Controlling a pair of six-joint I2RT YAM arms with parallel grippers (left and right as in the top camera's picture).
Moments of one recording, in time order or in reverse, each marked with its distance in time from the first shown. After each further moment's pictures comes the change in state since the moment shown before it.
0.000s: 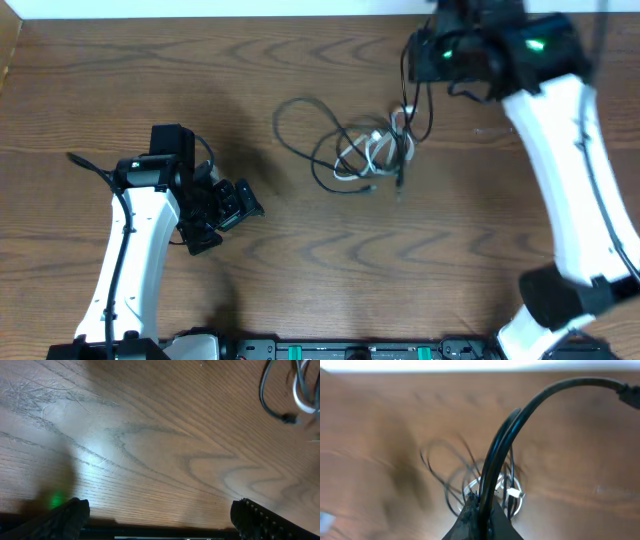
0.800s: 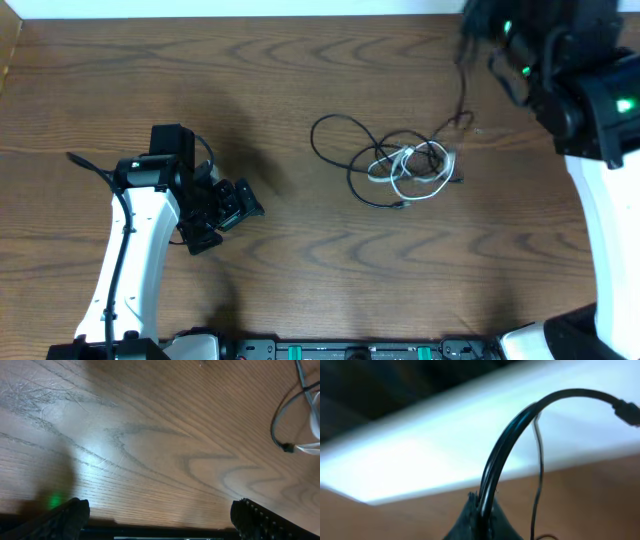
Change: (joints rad) left arm 0.000 0.000 0.000 0.002 0.003 0.000; right arm -0.005 -0.194 -0.002 0.381 0.217 0.223
